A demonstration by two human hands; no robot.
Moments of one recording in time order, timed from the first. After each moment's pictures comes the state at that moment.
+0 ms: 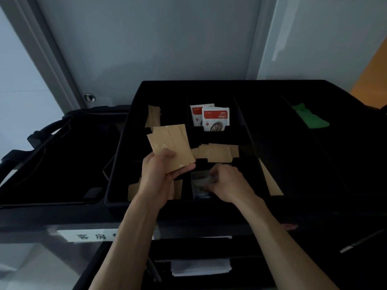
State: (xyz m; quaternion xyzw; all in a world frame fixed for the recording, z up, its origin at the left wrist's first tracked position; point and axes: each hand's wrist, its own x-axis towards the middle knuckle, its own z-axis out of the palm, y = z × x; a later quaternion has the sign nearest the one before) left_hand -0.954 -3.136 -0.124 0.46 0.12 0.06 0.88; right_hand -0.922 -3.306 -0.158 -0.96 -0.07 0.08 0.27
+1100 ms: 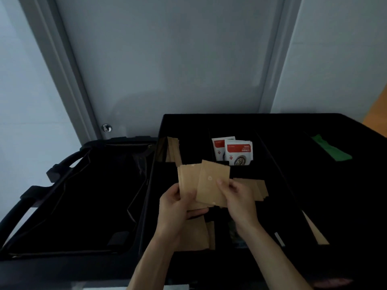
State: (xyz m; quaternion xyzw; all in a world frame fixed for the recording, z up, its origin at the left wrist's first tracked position) left_hand -0.928 -3.075 -0.150 0.57 0.09 0.05 0.81; right_hand -0.890 -3.224 -0.156 -0.71 0.02 -0.07 0.70
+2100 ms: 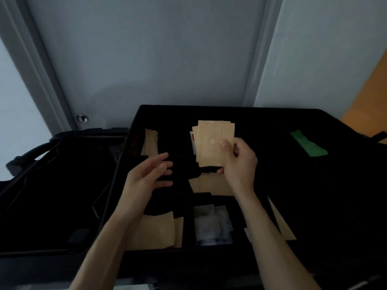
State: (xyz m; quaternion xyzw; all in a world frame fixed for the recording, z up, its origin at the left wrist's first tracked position) left_hand -0.902 -3.073 -0.131 0.65 -0.02 0.11 0.75; right_hand -0.842 -3.283 -0.112 -0.75 -0.03 -0.26 0.61
